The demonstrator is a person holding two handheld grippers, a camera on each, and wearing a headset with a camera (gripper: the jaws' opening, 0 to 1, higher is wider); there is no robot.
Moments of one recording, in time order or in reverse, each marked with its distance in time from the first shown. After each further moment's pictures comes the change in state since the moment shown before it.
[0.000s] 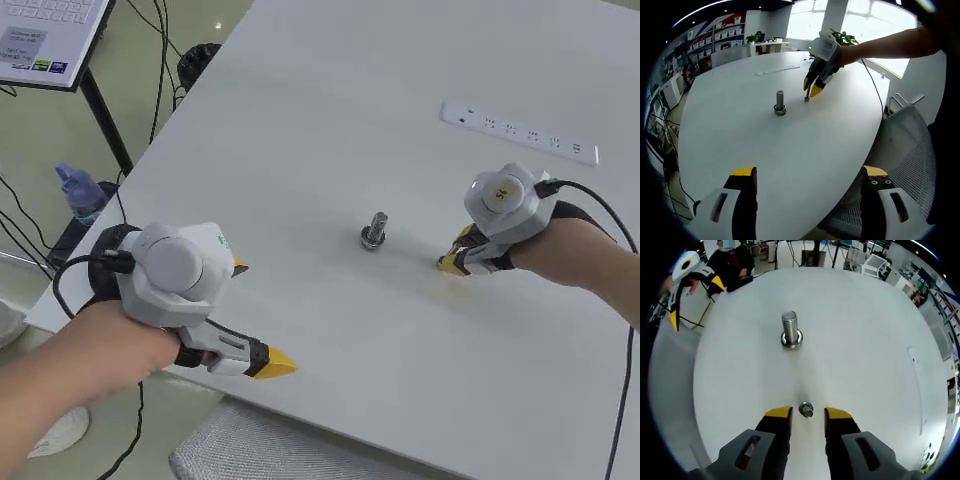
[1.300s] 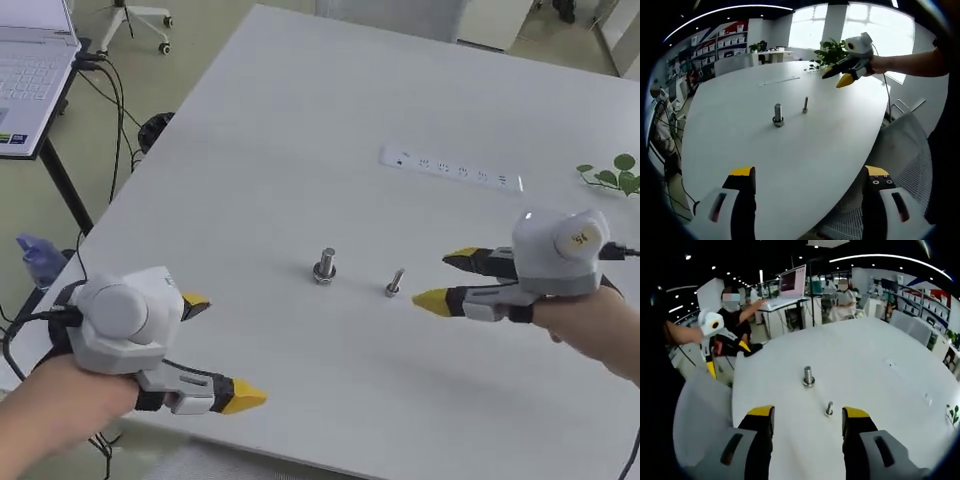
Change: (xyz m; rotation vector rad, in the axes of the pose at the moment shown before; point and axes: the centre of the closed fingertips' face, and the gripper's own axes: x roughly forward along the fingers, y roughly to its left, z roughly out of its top) left arm -0.010 -0.015 0.020 -0.013 -0.094 0.029; right arm -0.115 0.045 0.004 0.267 -0.542 -0.021
